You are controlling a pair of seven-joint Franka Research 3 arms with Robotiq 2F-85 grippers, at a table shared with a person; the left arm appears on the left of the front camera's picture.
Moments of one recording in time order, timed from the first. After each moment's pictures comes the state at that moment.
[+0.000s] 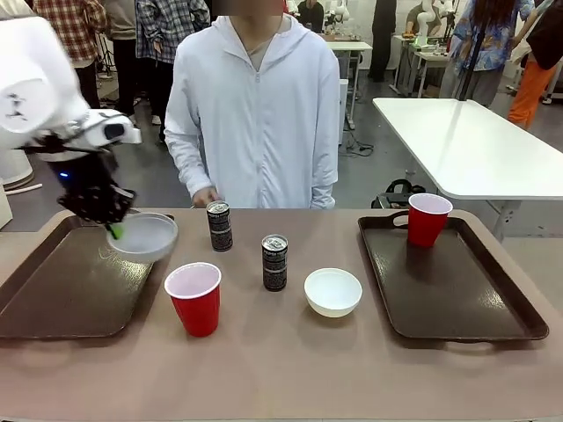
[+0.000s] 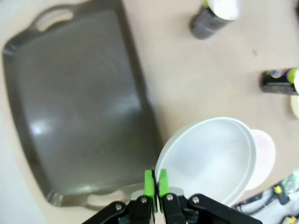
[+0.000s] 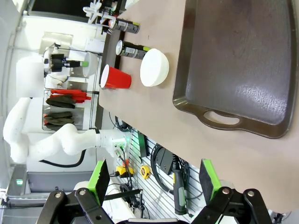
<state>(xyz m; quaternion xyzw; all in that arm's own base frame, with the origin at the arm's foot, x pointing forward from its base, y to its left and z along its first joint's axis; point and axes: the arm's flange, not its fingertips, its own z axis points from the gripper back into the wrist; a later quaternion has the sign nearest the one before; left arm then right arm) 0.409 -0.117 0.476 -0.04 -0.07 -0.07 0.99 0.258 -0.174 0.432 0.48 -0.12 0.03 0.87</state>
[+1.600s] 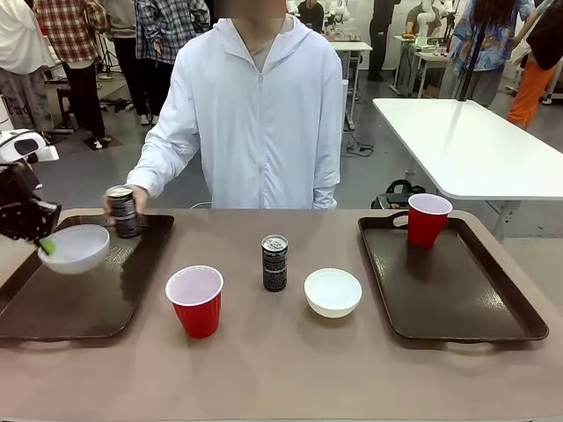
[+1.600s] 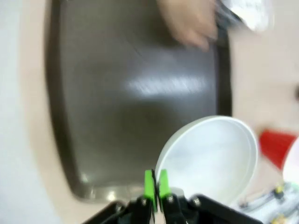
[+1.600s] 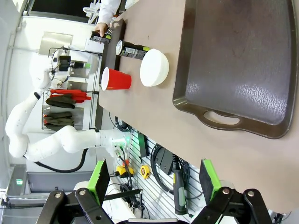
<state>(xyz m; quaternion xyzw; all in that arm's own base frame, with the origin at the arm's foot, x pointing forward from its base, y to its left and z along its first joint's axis) 0.406 0.017 0.439 -0.08 -0.03 -0.01 1.00 0.258 -0.174 0.432 0.48 -0.12 0.03 0.87</state>
